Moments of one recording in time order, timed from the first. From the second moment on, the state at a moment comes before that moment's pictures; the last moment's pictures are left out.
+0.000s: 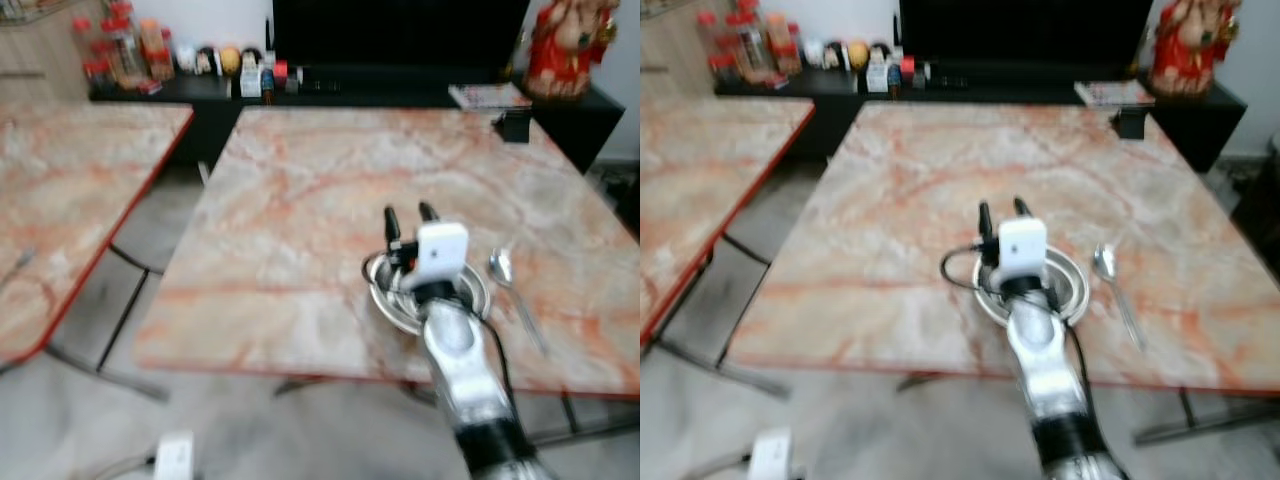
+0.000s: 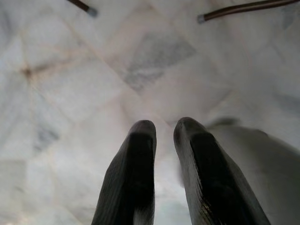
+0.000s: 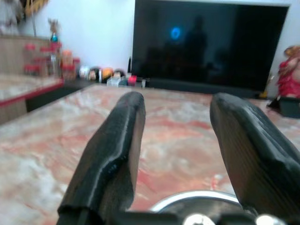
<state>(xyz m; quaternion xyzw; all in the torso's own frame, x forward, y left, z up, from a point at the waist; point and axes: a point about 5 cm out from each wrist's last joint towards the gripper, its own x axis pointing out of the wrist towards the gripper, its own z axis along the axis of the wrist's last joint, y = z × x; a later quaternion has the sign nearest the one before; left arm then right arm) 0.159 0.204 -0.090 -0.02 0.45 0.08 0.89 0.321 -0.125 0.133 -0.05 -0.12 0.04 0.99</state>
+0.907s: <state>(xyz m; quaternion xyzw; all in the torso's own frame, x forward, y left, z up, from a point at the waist) 0.164 0.204 -0.088 -0.01 0.44 0.08 0.89 0.323 -0.125 0.130 -0.05 -0.12 0.03 0.99</state>
